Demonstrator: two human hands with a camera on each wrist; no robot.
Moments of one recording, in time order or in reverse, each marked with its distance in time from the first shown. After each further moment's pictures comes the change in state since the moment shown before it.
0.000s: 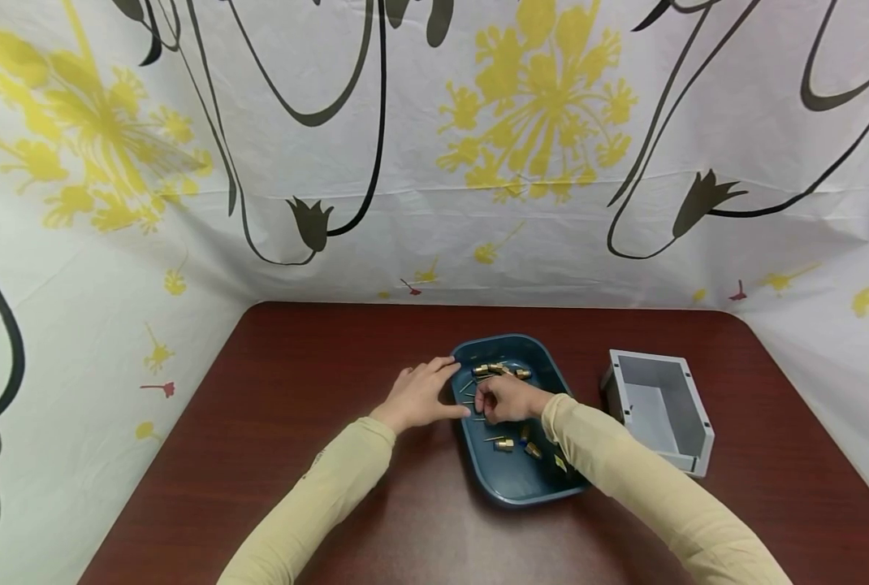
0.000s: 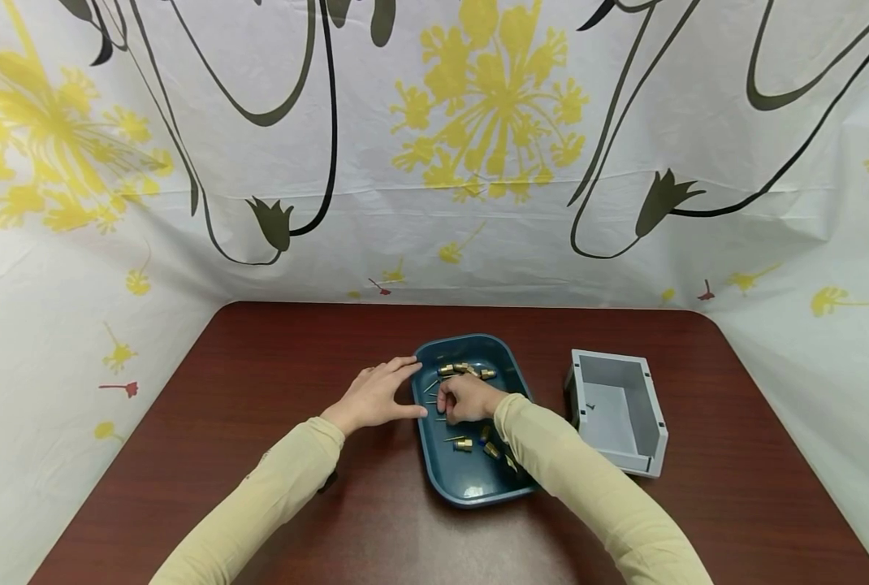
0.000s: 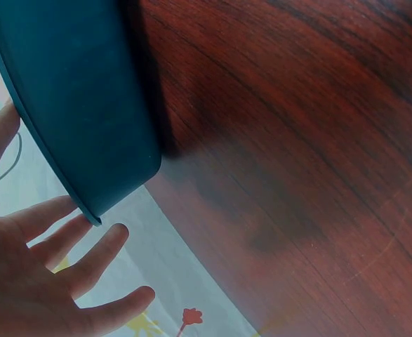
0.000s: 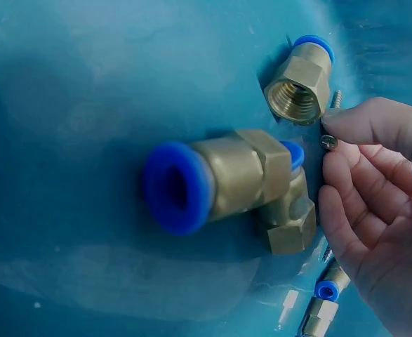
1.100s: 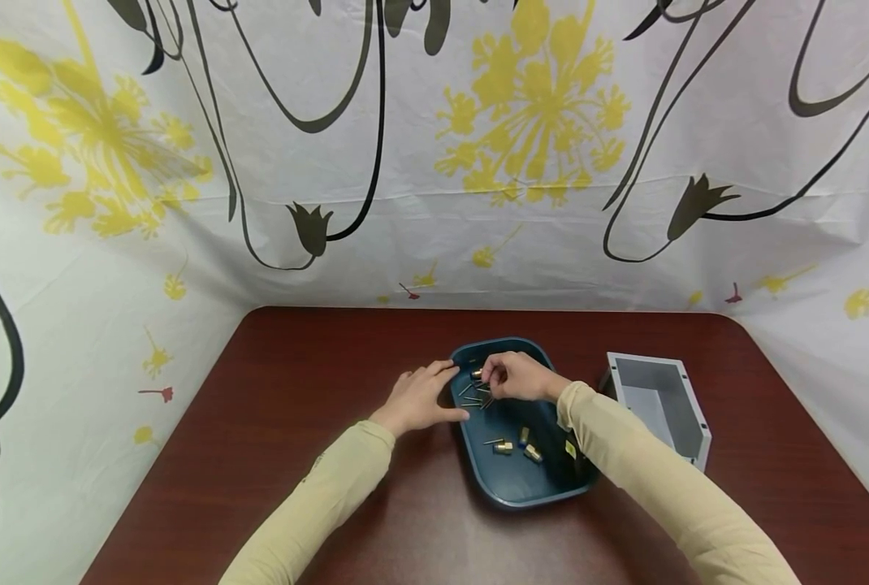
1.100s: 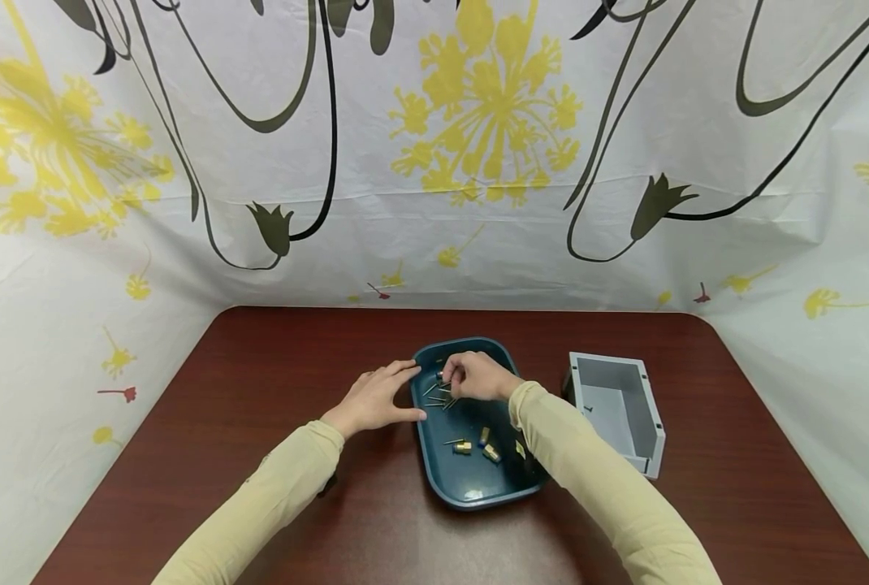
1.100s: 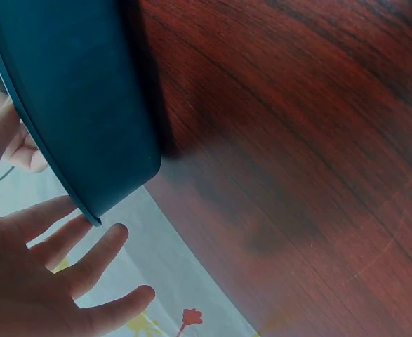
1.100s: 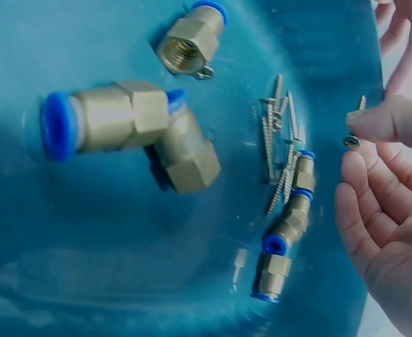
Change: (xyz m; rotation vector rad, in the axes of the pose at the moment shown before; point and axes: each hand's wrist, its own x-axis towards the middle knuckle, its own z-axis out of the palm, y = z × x) left_hand -0.001 0.002 -0.002 -0.021 -0.008 -0.016; right_hand -0.013 -0.006 -0.032 0.048 0.173 -0.009
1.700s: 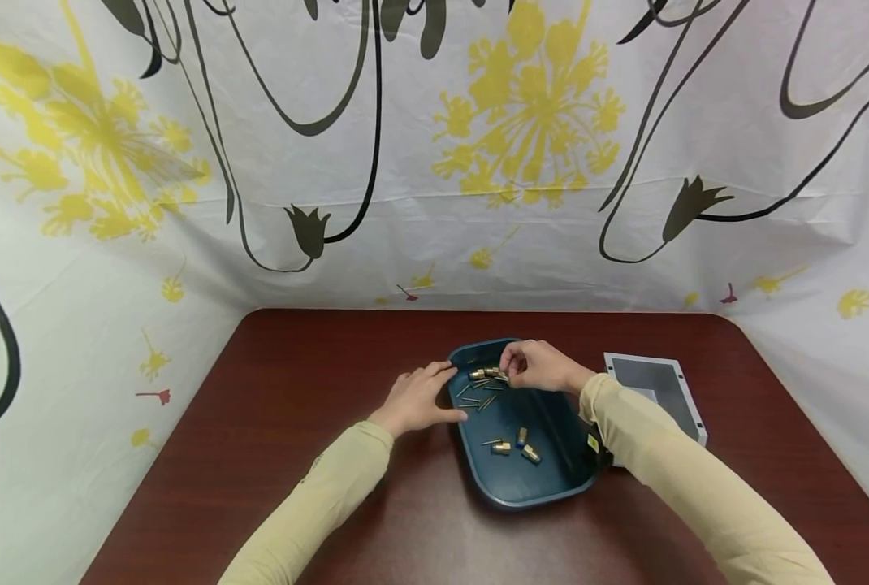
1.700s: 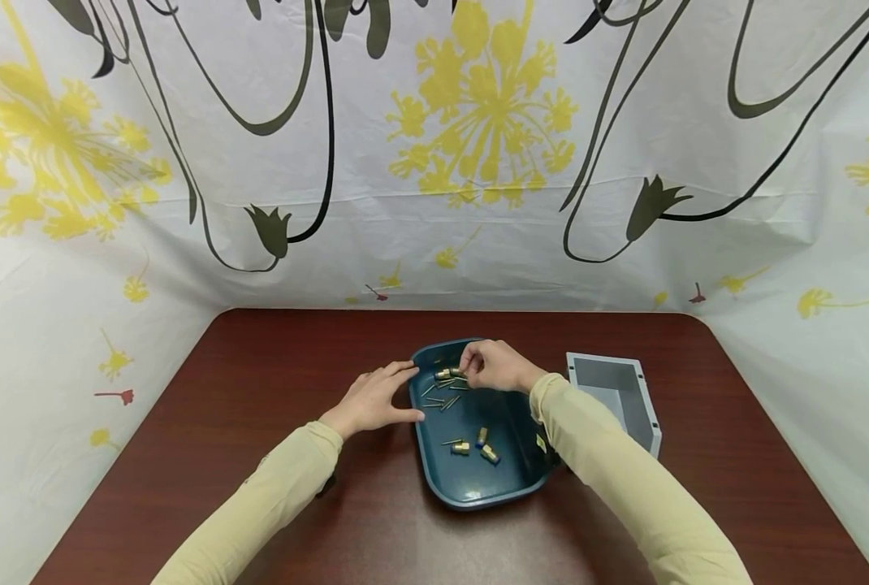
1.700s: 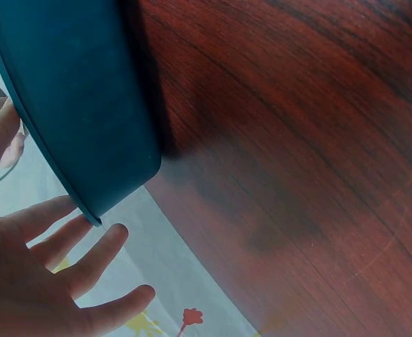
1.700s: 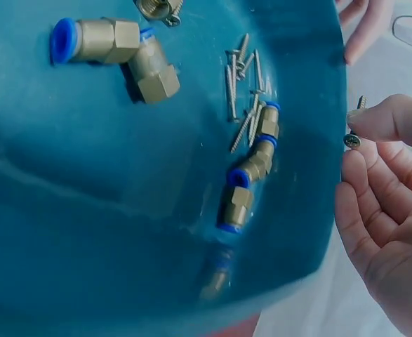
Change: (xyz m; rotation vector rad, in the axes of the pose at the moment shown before) left_hand 0.000 0.000 0.000 -0.006 0.012 0.013; right_hand -0.021 -0.006 -0.031 -0.026 0.043 0.029
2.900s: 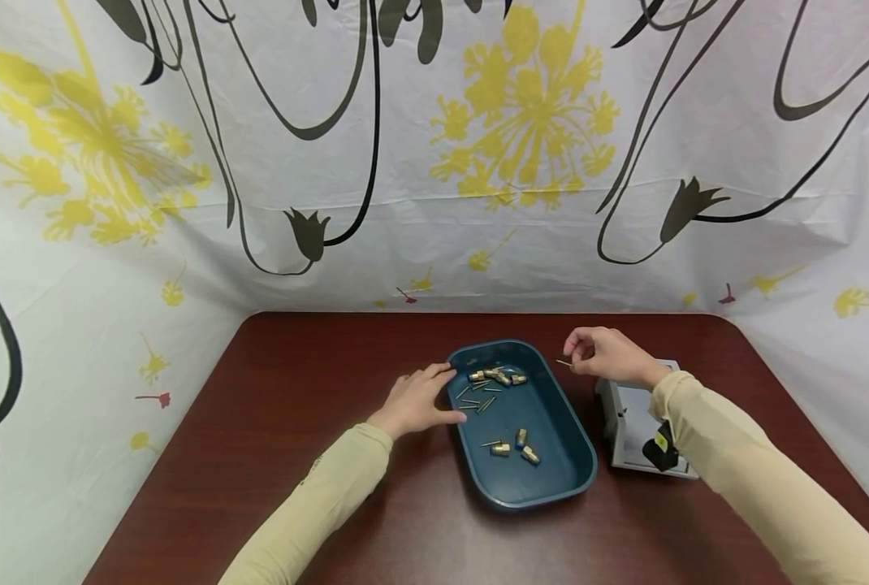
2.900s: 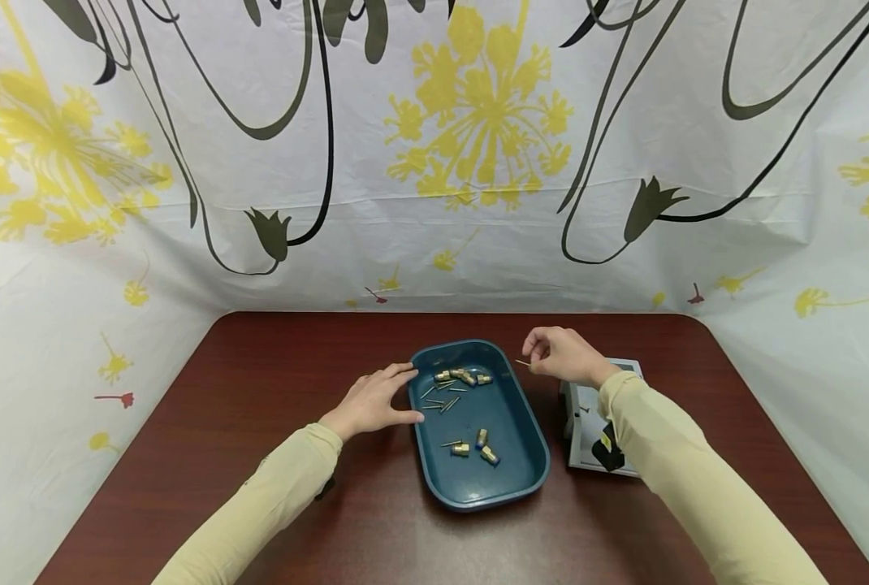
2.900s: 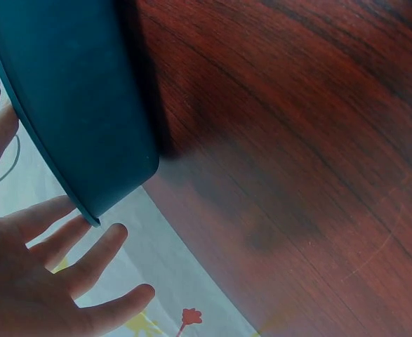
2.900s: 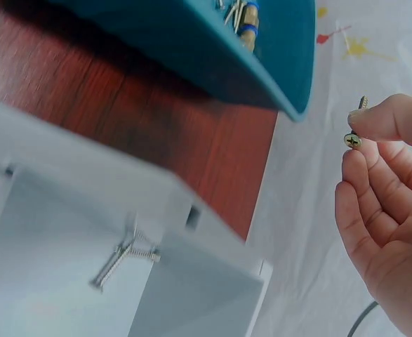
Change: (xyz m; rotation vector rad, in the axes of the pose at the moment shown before) left_hand -0.002 0.000 0.001 -0.013 -0.008 -0.007; right_hand -0.058 0.028 -0.055 -0.016 0.124 0.164
